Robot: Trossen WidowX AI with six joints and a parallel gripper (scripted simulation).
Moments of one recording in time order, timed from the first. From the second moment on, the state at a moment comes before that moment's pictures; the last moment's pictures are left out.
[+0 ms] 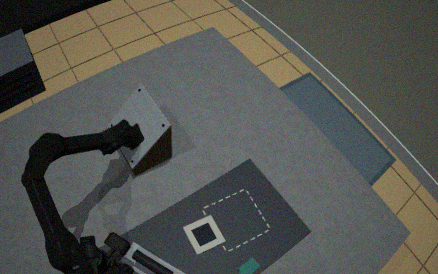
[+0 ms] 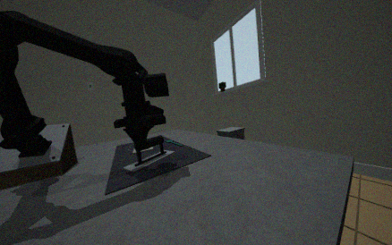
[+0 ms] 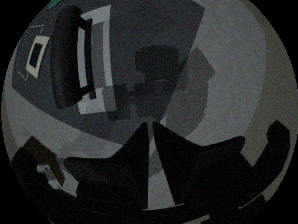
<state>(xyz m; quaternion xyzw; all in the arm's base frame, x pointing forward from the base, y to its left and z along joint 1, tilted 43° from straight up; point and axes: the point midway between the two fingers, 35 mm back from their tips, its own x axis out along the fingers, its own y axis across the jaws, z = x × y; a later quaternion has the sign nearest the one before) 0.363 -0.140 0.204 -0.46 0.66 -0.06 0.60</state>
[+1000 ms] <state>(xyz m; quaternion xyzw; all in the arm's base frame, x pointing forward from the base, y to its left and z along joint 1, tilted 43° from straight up) 0.363 -0.140 0.204 -0.46 0.66 -0.06 0.60</state>
